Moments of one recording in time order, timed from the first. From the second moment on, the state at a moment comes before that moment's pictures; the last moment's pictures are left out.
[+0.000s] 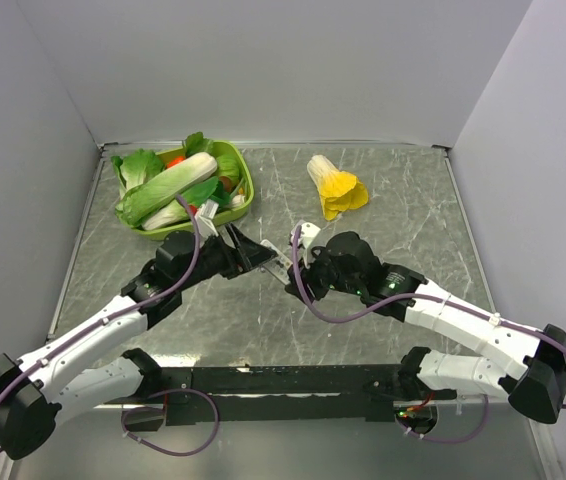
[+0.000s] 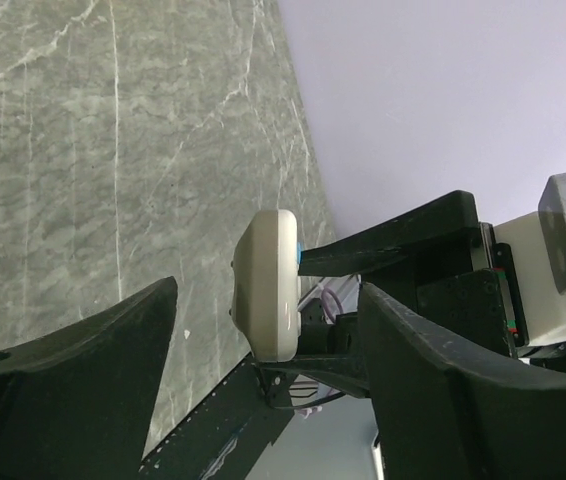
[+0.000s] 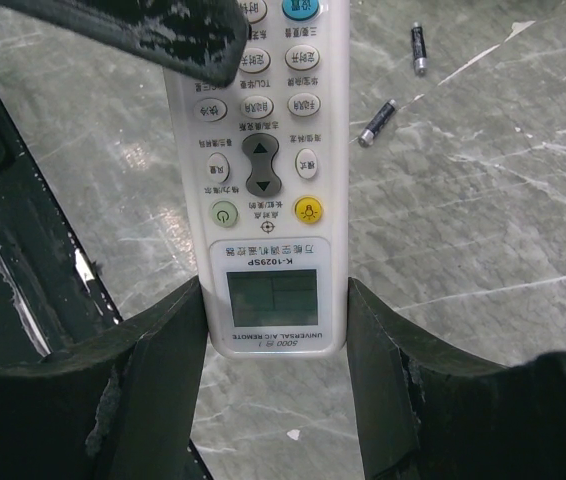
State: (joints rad) left arm -0.66 0.95 0.63 0.12 0.24 -1.01; right arm 0.91 1.05 0.84 -0.33 -0.11 0.02
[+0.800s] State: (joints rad) left arm -0.77 1.02 0.63 0.13 0.09 -1.06; right arm 0.93 1.02 0.76 -0.20 -0.01 0.06
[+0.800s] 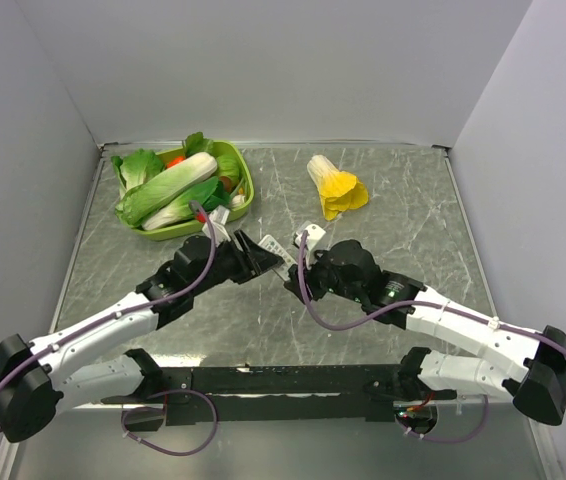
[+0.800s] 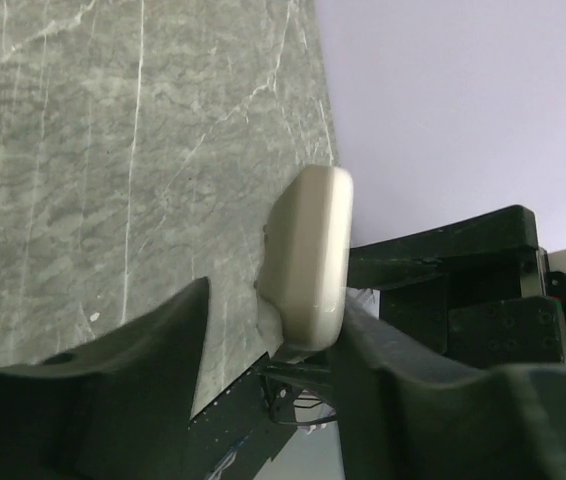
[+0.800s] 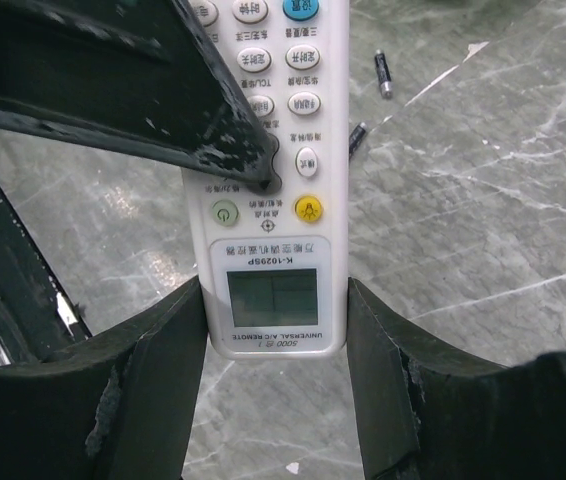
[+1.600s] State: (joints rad) left arm -0.74 0.93 0.65 0.15 0.28 -0.68; right arm 0.68 0.88 0.61 0.00 -0.48 0.20
